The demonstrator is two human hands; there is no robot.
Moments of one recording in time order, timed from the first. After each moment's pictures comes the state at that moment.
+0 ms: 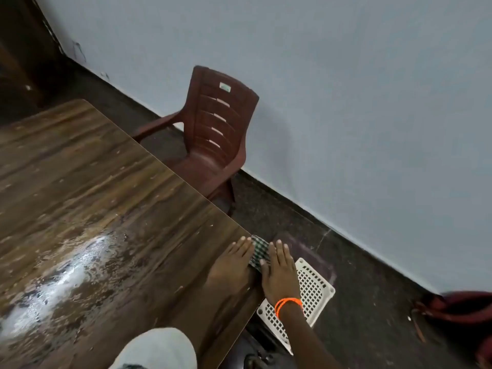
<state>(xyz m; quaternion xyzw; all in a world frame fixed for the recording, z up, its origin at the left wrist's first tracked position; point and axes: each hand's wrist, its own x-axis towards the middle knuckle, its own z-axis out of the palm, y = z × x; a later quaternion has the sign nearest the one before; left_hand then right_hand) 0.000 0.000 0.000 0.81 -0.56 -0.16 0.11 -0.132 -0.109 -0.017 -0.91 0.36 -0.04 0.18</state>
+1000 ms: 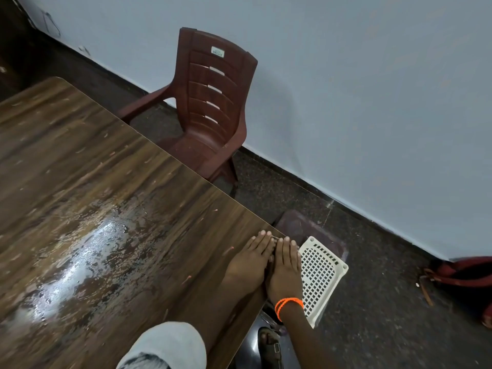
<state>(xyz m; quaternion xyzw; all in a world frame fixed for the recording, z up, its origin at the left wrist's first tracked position) -0.019 -0.010 -0.036 0.78 -0.61 -0.16 0.00 -0.137 -0.076 -0.076 -0.90 0.41 -0.04 0.15</state>
